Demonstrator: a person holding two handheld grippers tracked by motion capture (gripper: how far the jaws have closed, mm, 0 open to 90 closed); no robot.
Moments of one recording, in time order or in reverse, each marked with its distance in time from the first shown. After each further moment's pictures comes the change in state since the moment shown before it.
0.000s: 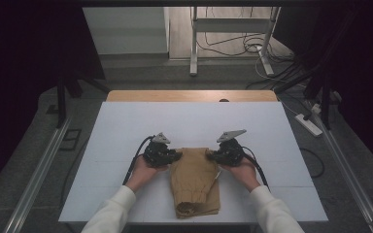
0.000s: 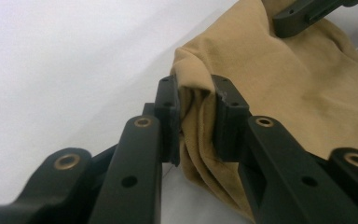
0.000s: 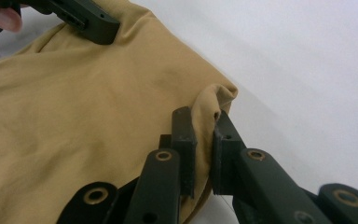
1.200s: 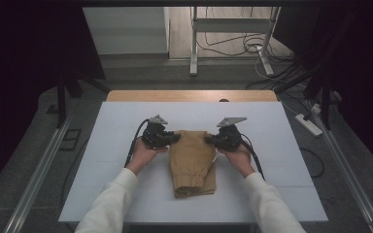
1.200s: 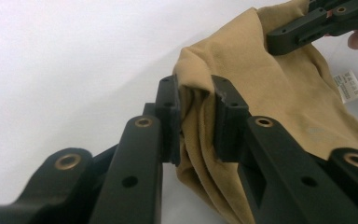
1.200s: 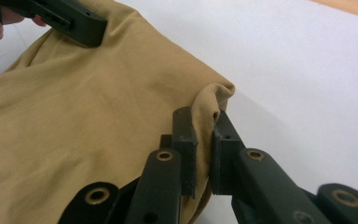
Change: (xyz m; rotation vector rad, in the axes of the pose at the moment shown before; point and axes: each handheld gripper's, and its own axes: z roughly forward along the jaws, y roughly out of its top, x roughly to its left) left arm 0.038 0.043 -0.006 -0.053 0.034 -0.045; right arm -0.031 0.031 0.010 -0.116 -0.065 0.014
